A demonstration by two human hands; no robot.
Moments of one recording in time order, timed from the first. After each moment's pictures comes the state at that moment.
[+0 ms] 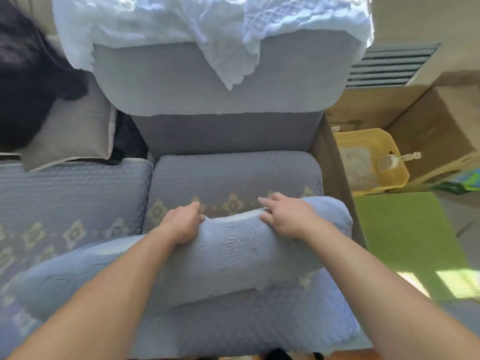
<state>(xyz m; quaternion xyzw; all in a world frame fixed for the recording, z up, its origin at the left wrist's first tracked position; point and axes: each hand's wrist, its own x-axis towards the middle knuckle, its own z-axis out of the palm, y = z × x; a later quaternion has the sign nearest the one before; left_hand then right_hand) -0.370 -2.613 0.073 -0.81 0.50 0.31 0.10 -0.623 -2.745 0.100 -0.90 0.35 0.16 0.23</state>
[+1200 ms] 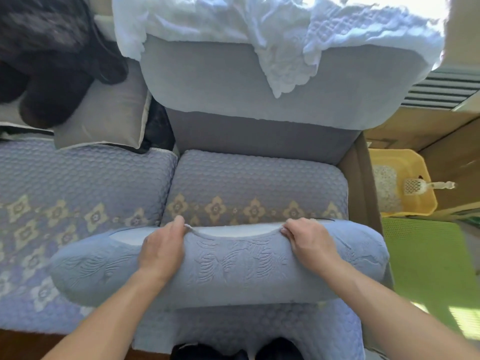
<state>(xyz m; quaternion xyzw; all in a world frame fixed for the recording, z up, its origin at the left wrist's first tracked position) -0.322 -2.518 0.064 -0.88 0.46 0.15 -0.01 -0.605 -2.723 0.067 -0.90 0.39 0.03 0.19</state>
